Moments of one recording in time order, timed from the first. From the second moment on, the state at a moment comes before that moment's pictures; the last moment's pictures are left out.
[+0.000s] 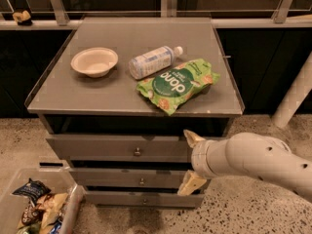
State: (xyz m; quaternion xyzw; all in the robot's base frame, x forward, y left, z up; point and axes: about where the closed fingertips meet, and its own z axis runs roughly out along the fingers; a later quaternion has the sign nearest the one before) arm 0.471 -0.103 0.664 -0.63 0.70 0.02 0.33
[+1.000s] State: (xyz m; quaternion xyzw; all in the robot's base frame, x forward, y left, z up) arm 0.547 -0.133 0.640 -0.63 0.71 -0.09 0.31
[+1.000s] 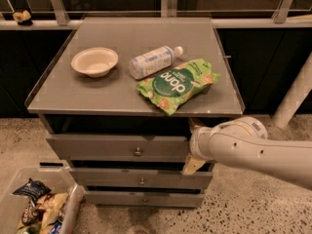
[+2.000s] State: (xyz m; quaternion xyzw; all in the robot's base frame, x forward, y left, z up) arm 0.550 -0.147 0.632 -0.62 0.72 -0.10 0.30
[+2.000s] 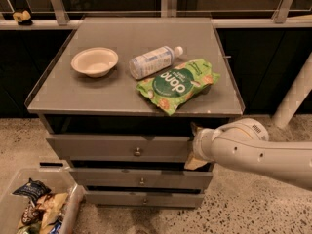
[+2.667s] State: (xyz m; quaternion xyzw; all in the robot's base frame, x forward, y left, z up) arm 0.550 -0.147 0.632 -0.62 0.72 -0.10 0.30
